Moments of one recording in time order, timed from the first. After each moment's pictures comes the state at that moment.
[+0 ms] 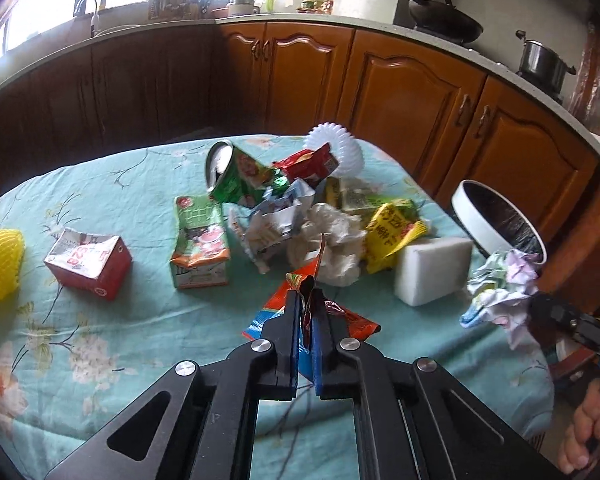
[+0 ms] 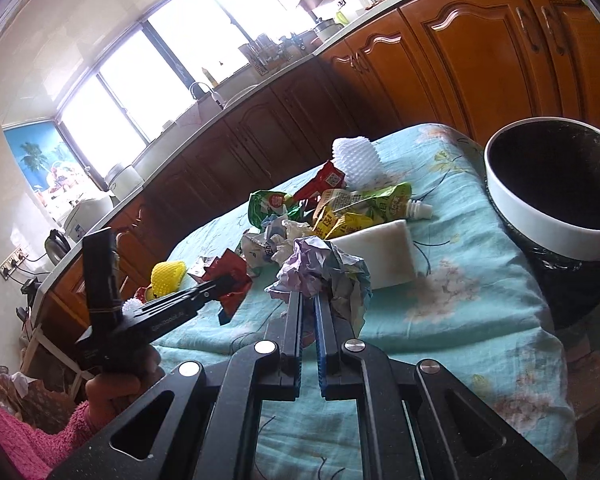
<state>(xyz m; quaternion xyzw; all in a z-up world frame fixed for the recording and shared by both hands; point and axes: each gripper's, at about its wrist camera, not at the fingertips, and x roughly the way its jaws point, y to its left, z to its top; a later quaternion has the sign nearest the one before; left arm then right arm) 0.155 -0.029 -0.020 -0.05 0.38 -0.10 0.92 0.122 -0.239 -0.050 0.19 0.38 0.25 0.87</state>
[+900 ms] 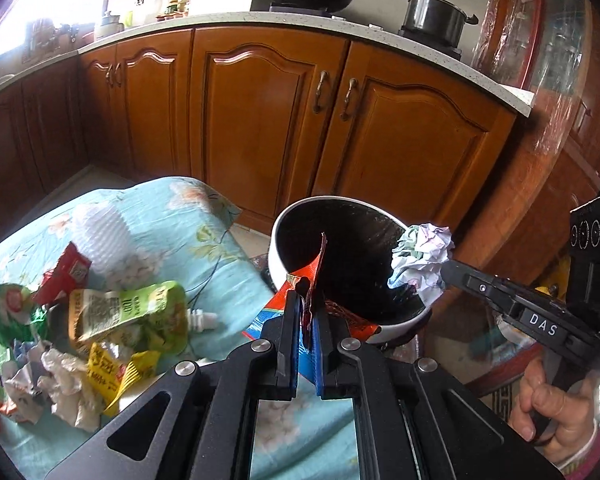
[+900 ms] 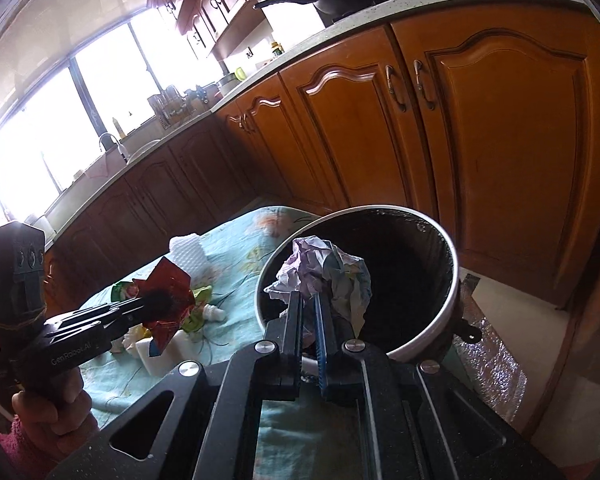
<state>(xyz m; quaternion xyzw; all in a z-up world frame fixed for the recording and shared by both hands) 0.242 -0.199 0.009 0.01 0.38 -0.27 0.88 0.161 -0.395 -0.027 0.16 0.34 0.06 0.92</state>
